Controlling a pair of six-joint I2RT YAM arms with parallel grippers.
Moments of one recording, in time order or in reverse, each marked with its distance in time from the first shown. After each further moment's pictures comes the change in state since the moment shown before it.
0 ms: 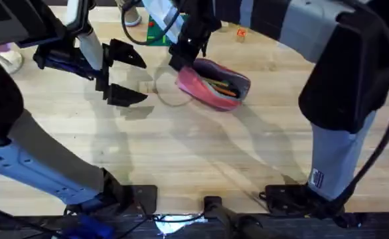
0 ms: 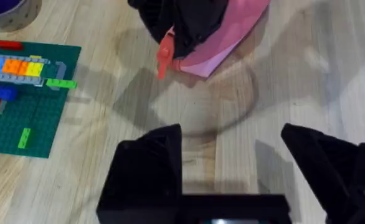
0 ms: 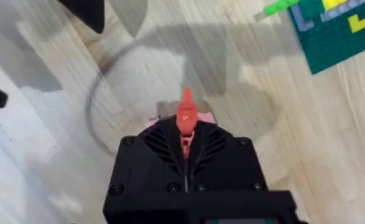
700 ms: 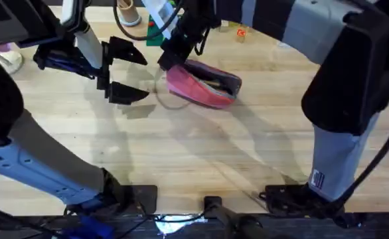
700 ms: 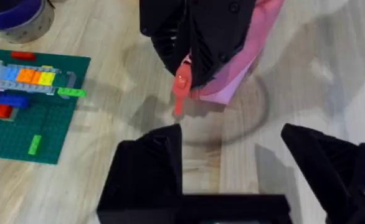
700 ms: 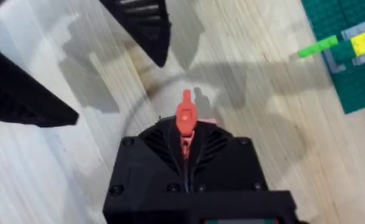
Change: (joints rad) left arm 0.000 0.000 0.000 0.005 0.052 -0.001; right arm 0.009 -0.019 -0.001 0.059 -0.191 0.024
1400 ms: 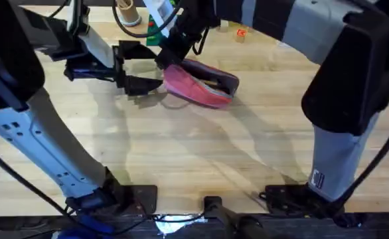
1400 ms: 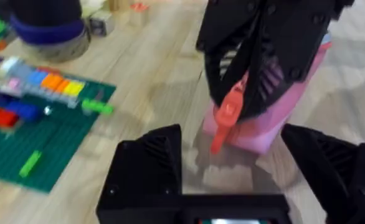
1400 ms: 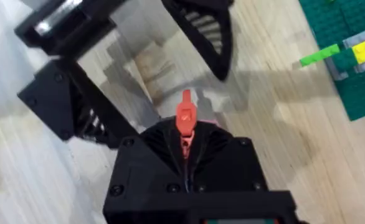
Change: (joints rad) left arm -0.043 0.222 0.000 0.185 0.344 -0.144; right arm 0.000 0.000 0.000 0.024 -0.031 0.029
